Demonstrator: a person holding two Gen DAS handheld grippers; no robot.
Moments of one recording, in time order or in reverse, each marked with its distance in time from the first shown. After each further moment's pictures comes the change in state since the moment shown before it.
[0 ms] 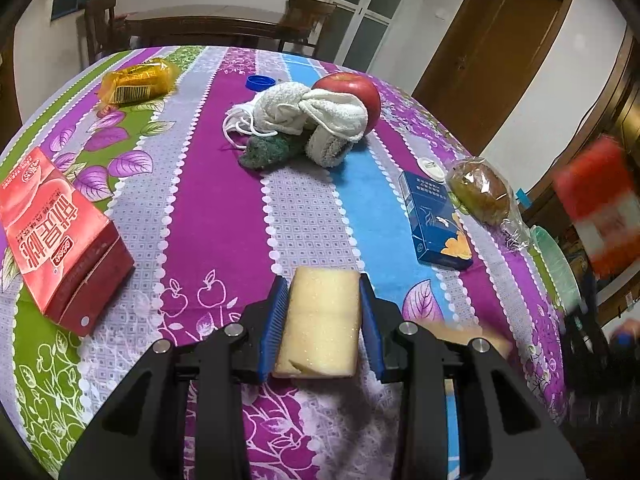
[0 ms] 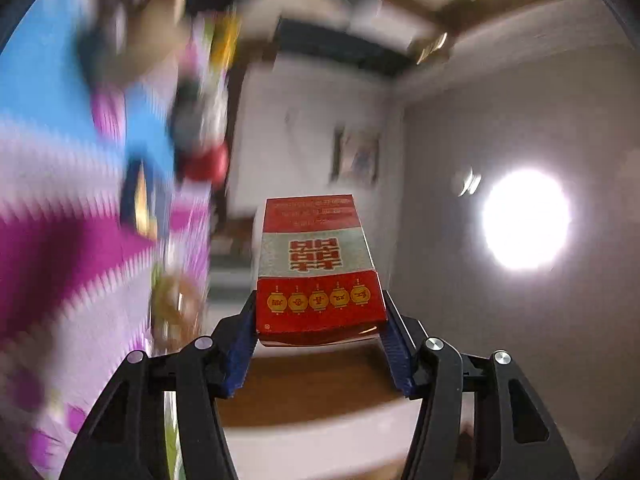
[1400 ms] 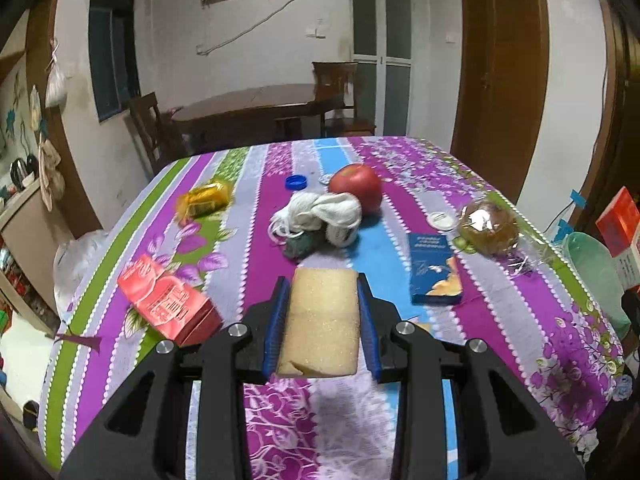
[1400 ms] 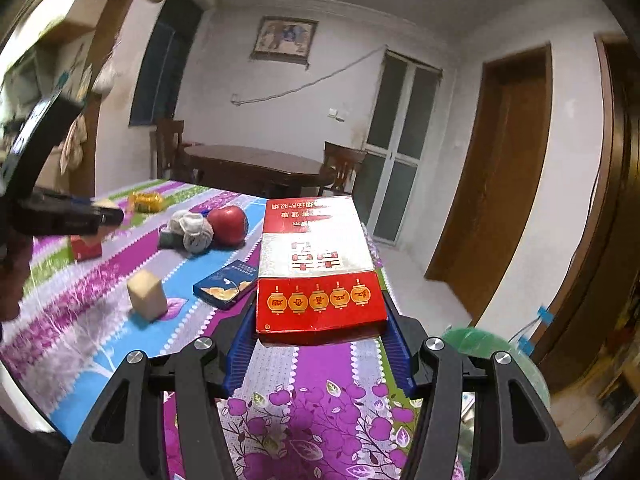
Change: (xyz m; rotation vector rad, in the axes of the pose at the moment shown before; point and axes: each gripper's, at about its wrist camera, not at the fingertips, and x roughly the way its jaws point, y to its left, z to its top) left arm -0.083 -0.081 0.002 0.189 -0.243 0.337; right arm -0.029 -0.135 -0.098 1.272 0.320 0.626
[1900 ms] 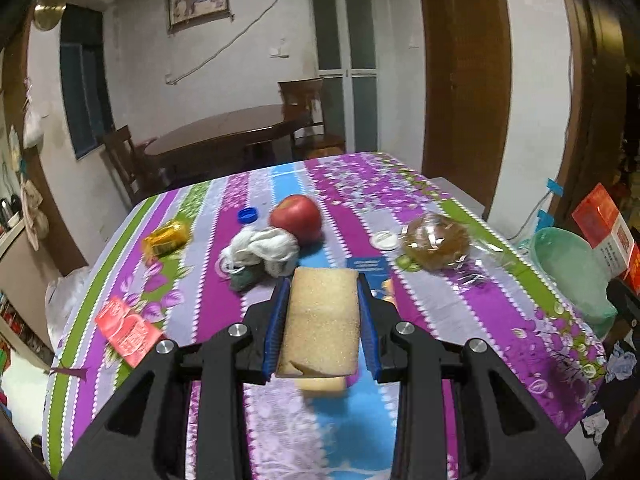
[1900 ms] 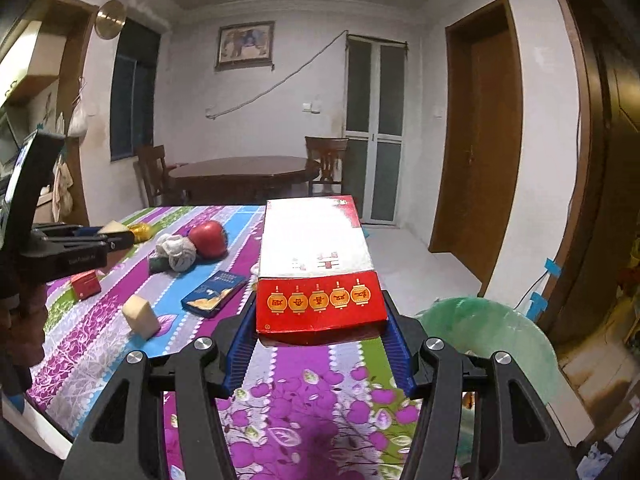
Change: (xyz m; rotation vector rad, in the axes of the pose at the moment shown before) left arm -0.015 -0.063 0.016 0.096 -0.055 -0.068; right arm -0.018 -0.055 -0.001 0.178 0.015 -0.004
